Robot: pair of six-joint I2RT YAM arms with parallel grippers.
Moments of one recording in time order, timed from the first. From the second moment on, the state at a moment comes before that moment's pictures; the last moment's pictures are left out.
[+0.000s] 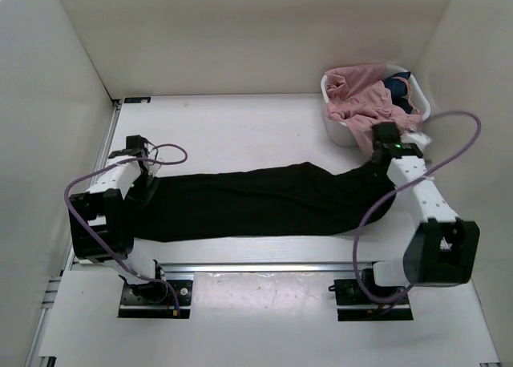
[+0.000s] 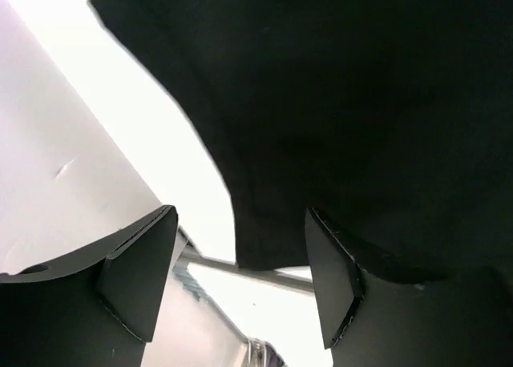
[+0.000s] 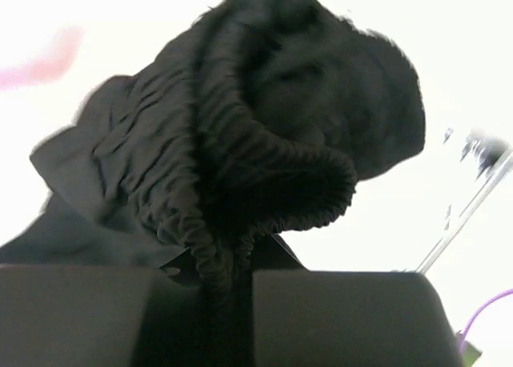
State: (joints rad) left arm 0.12 1.58 1.04 -0.81 -0.36 0.51; right arm -0.02 1.41 1.06 -0.84 0.59 0.68
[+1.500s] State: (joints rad) left arm 0.12 1.71 1.00 -0.79 -0.30 0.49; right arm 1.42 2.13 1.93 -0.89 0.64 0.49
